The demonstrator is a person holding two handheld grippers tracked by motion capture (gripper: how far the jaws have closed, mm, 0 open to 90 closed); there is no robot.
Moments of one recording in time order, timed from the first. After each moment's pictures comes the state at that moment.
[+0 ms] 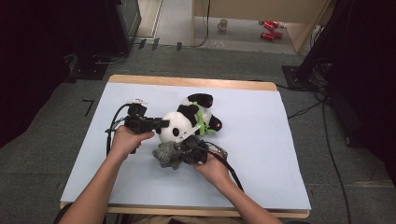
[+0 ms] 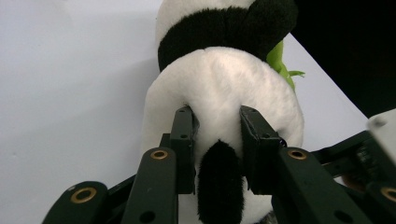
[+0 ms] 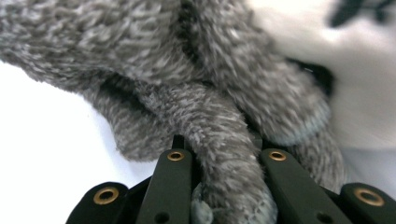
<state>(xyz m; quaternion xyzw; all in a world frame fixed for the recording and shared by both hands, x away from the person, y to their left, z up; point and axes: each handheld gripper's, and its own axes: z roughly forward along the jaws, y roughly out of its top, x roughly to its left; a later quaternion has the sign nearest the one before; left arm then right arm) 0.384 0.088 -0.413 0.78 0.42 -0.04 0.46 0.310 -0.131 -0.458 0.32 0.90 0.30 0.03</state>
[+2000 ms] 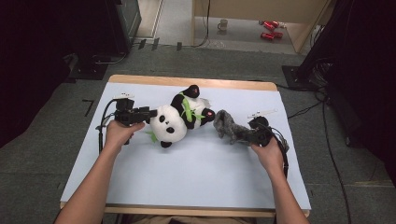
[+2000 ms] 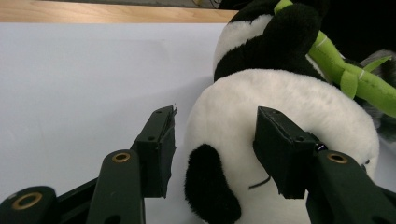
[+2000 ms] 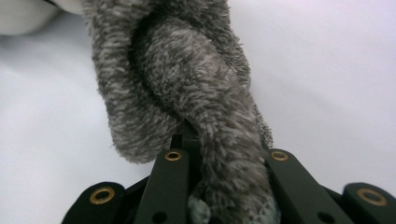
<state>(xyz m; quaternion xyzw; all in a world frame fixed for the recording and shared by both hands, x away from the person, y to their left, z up) 0.418 0.128 -0.435 0.74 0.47 0.04 0.48 0.347 -0.332 -0.445 0.52 0.79 0.31 0.08</state>
